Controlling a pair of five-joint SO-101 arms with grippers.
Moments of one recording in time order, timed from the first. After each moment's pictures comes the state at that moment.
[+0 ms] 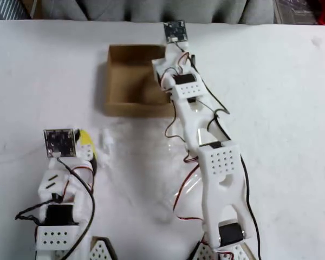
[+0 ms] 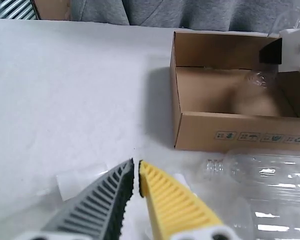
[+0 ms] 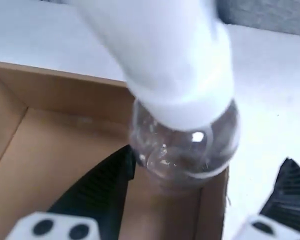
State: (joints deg) left arm -6.9 -93.1 97.7 31.2 3.8; right arm -17.0 51.4 -34.8 26.8 -0.7
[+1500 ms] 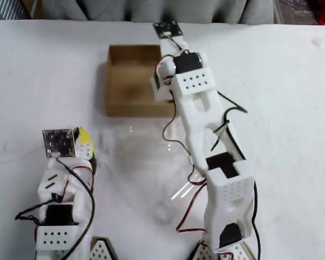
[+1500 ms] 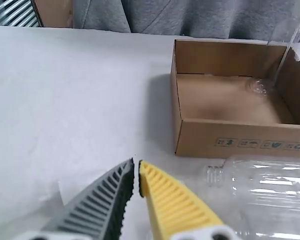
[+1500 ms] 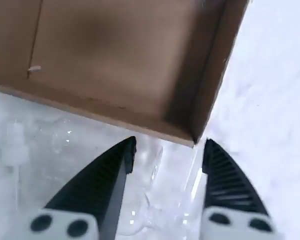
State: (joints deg) left arm -7.2 -93.1 97.7 29.7 3.8; right arm -21.0 26.9 -34.8 86.0 -0.9
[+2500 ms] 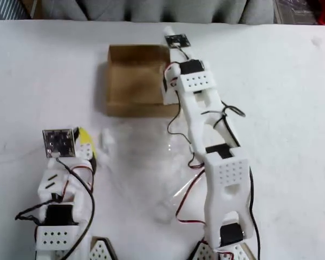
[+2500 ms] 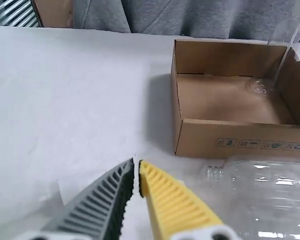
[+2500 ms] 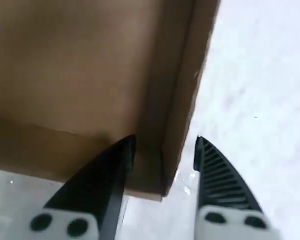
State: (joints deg) left arm -7.2 -93.1 97.7 29.7 3.8; right arm -16.7 40.0 -34.8 76.5 -0.9
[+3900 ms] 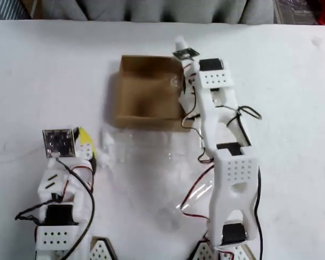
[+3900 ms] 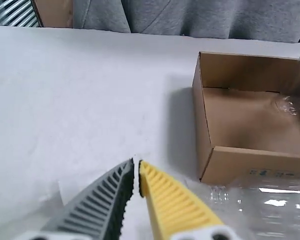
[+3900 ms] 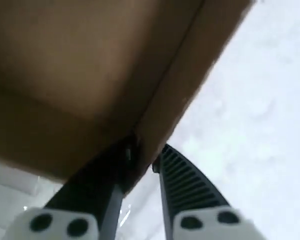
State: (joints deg) left arm -7.2 -93.1 97.7 29.7 3.8; right arm -10.3 39.0 -35.2 91.6 20.0
